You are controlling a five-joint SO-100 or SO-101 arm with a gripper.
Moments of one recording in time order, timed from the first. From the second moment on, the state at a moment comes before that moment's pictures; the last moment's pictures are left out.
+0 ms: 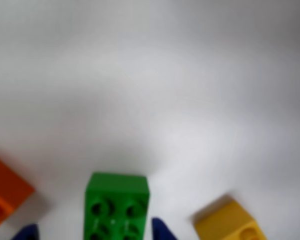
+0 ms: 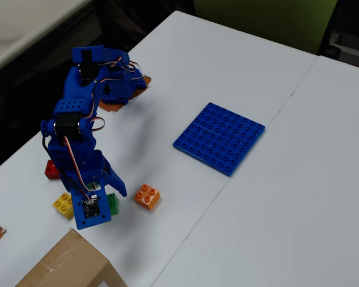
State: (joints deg) arm 52.0 47.9 34.1 83.5 -108.7
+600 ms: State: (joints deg) arm 53.9 45.4 33.9 83.5 -111.2
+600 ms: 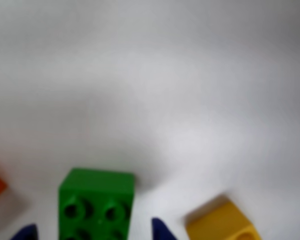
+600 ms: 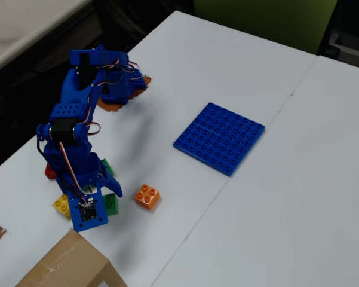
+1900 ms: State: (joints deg) arm 41.2 66.4 34.0 101.4 -119.4
